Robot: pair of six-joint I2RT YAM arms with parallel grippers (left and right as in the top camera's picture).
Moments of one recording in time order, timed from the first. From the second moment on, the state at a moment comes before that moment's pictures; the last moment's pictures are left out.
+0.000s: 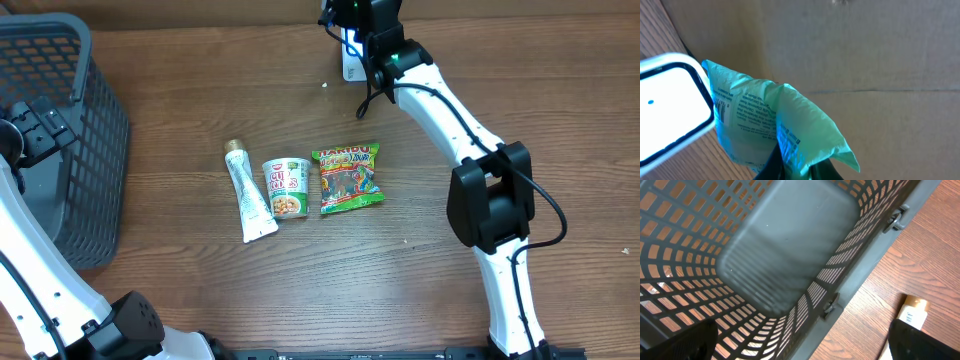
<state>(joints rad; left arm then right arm) 0.57 1.68 2.17 -1.54 -0.11 -0.09 0.41 2.40 2.17 -0.15 0.42 -1.20</state>
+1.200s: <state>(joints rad) 0.57 1.68 2.17 -1.54 -0.11 -0.09 0.44 2.47 2.17 -0.12 0.43 -1.22</state>
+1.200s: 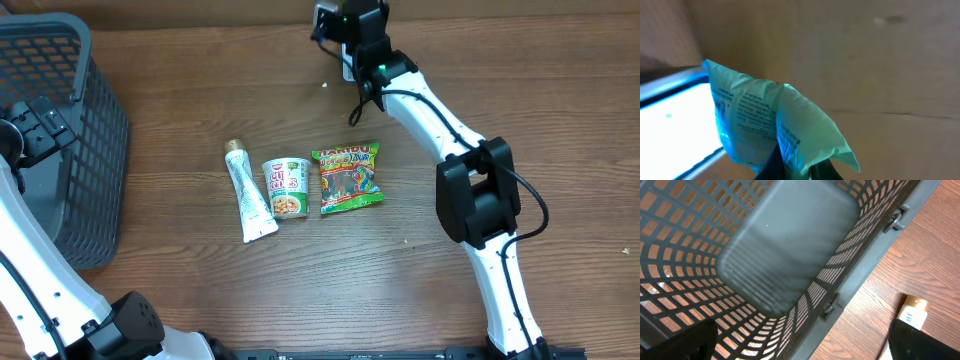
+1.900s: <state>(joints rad) 0.57 1.68 2.17 -1.55 -0.11 -0.09 0.19 1.80 2.16 -1.28 -0.44 -0.04</state>
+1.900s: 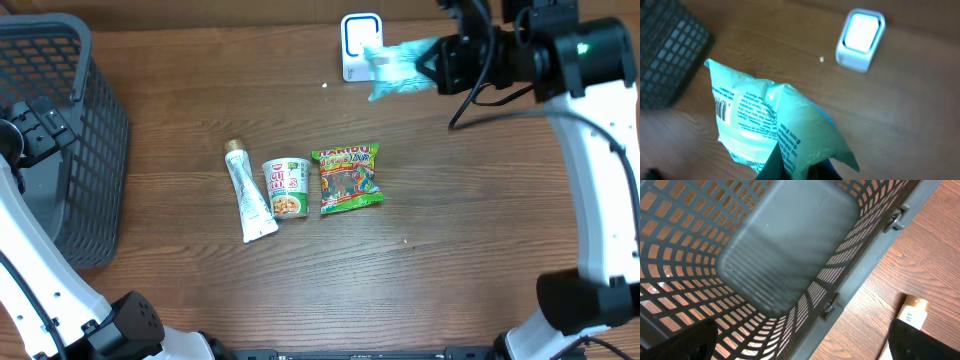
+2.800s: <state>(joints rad) 0.57 1.68 2.17 -1.54 -0.11 -0.09 -0.36 1.85 1.19 -0.61 -0.28 0.36</state>
